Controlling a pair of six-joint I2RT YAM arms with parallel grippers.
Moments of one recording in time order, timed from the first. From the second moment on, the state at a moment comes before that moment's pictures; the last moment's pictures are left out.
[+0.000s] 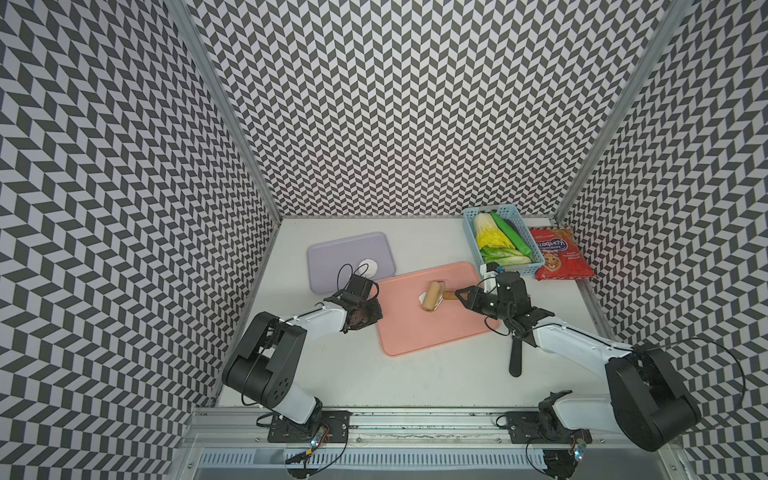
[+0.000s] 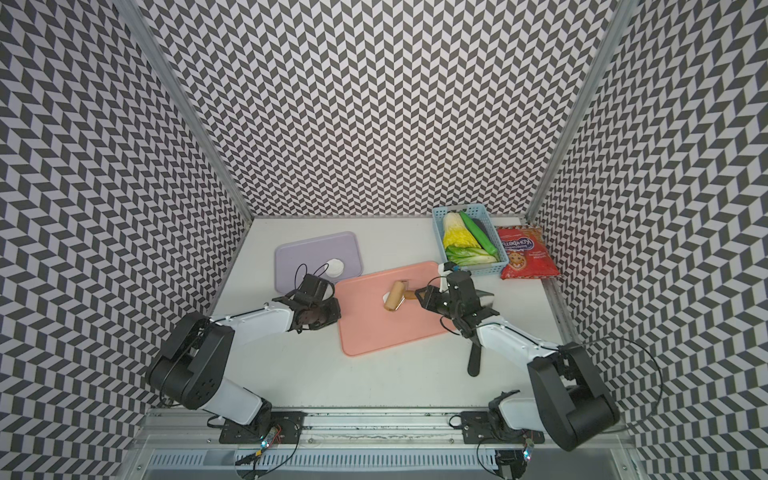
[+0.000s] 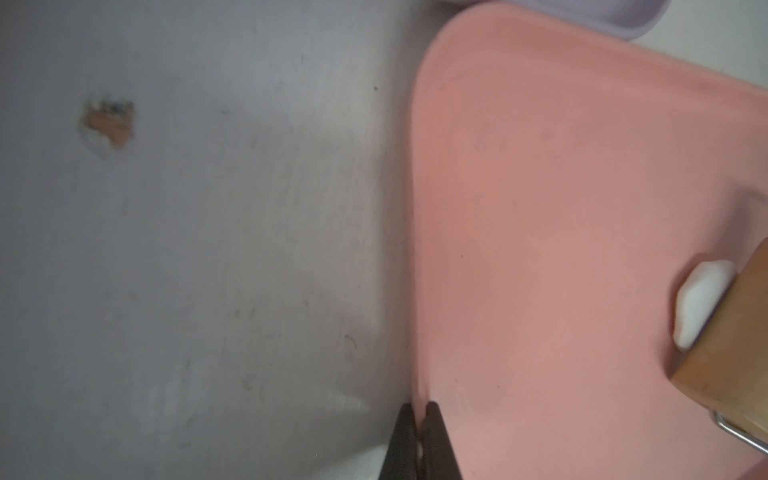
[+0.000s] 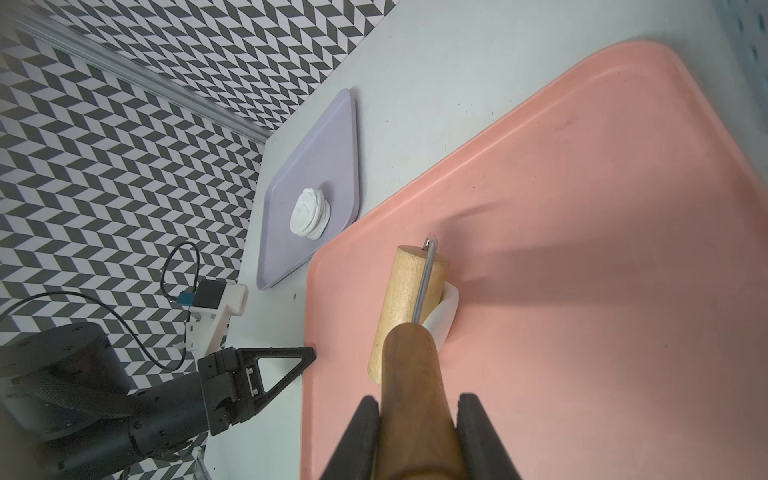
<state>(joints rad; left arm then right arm) -0.43 1.56 0.71 -0.21 0.09 -0.72 0.39 1.36 0.59 0.15 -0.29 0.72</state>
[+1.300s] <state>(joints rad) -0.38 1.55 0.68 -0.16 0.13 -0.75 0.30 1.34 0.58 0.12 -0.32 0.72</state>
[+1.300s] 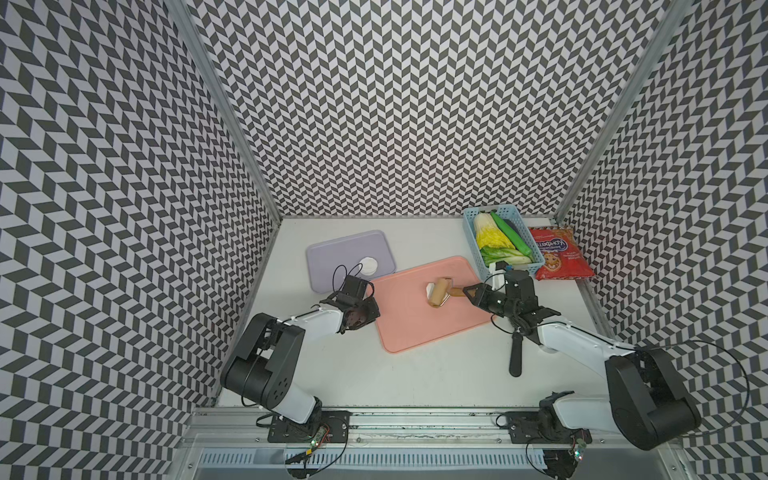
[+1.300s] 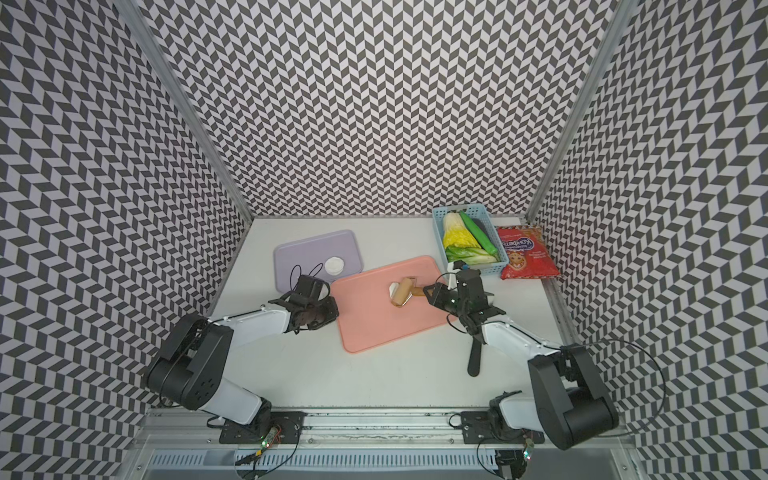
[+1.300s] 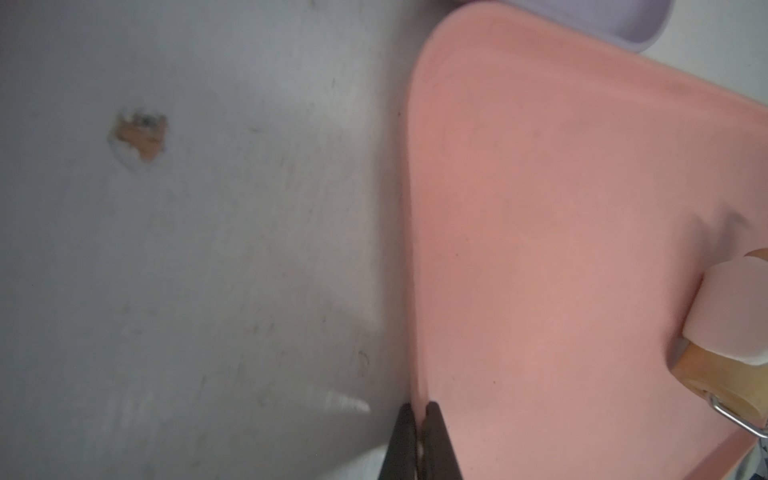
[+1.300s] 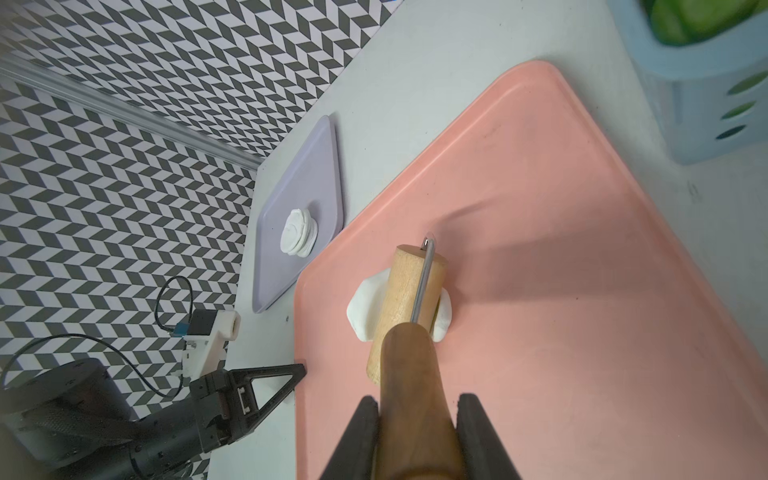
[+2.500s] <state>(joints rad) -0.37 1.57 0.70 -0.16 0.15 -0.73 0.32 1.29 0.72 -0.11 -0.25 0.59</state>
